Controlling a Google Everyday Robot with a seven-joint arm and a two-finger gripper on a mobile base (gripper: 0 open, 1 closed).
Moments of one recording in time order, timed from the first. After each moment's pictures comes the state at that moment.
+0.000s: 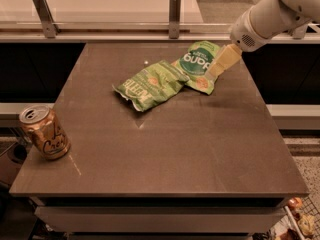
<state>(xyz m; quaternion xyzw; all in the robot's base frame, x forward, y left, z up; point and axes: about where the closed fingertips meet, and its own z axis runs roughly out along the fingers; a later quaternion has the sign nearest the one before) 0.678 -0.178 0.913 -0.50 0.80 0.03 0.34</state>
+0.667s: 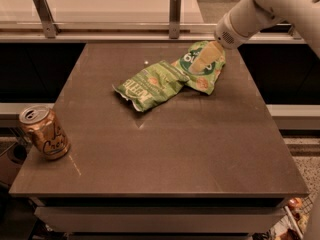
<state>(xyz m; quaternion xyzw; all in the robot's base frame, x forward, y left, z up) 0.708 -0.150 0.900 -0.45 0.83 0.04 0.33</state>
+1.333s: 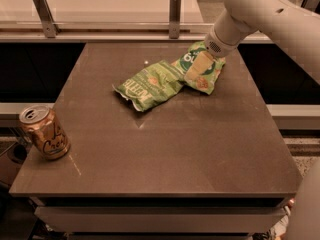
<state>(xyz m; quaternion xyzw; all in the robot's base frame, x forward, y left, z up) 0.714 -0.149 0.866 -0.42 0.87 -0.02 0.28</state>
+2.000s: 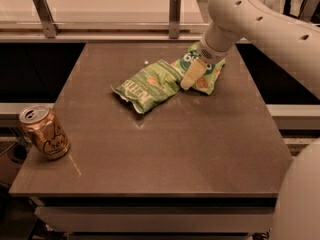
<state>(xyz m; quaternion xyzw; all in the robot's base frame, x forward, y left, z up) 0.715 -0.142 0.839 -0.42 0.88 -0.04 0.24</state>
